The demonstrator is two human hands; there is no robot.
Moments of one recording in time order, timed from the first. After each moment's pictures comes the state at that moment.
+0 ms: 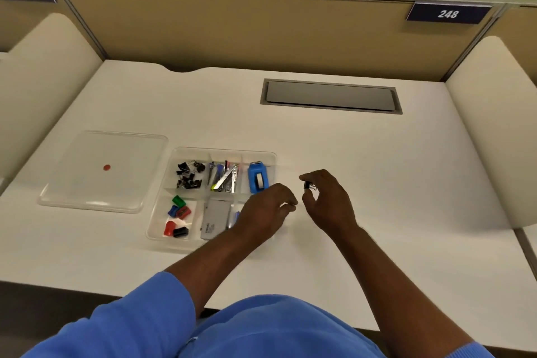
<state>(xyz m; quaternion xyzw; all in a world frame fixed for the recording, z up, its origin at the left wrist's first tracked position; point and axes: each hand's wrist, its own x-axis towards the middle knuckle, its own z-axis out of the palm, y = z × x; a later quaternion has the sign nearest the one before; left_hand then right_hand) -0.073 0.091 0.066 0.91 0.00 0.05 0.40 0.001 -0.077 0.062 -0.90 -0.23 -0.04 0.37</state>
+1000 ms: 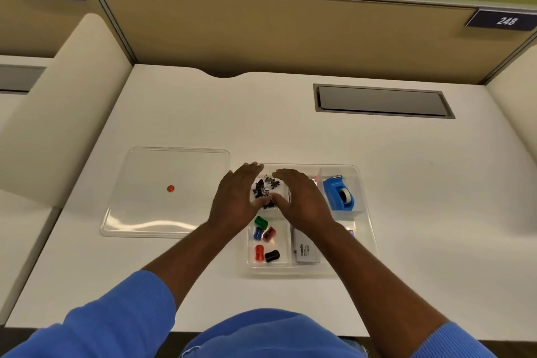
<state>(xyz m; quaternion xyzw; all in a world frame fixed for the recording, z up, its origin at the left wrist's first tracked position) -0.096 0.390 0.051 0.95 0.05 0.07 0.31 -0.044 0.208 0.064 -0.91 -0.25 0.04 0.32</state>
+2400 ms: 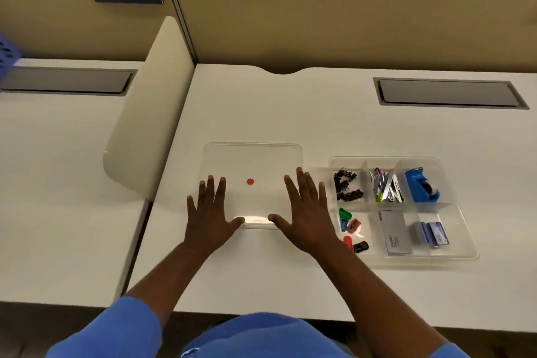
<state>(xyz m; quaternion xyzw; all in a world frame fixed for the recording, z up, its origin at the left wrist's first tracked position) -0.219 0.622 0.009 0.97 0.16 -0.08 0.13 -0.143 0.379 0.026 -0.95 -0.27 0.03 0.17</state>
